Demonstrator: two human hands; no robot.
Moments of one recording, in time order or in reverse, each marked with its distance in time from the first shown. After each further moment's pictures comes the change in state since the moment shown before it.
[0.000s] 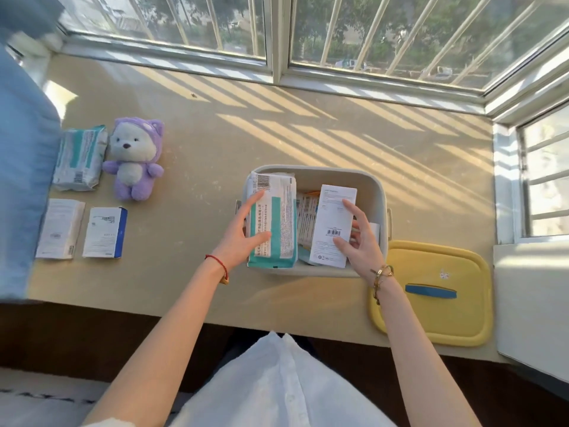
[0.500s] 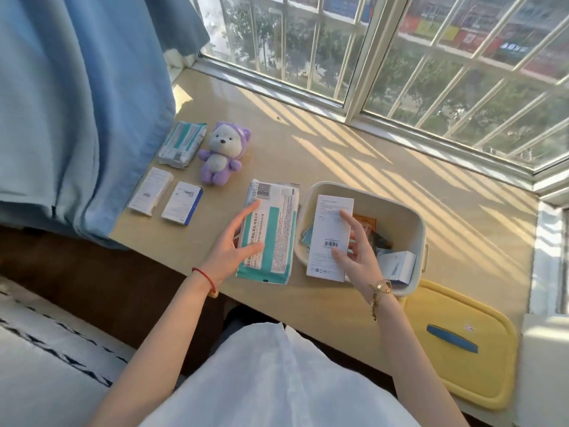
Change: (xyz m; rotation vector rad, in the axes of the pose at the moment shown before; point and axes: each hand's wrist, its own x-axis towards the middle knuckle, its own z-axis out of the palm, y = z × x) left_hand -0.152 0.006 -0.075 -0.192 0.229 0.125; right_hand -0.061 -0.082 0.077 -0.029 -0.252 -0.156
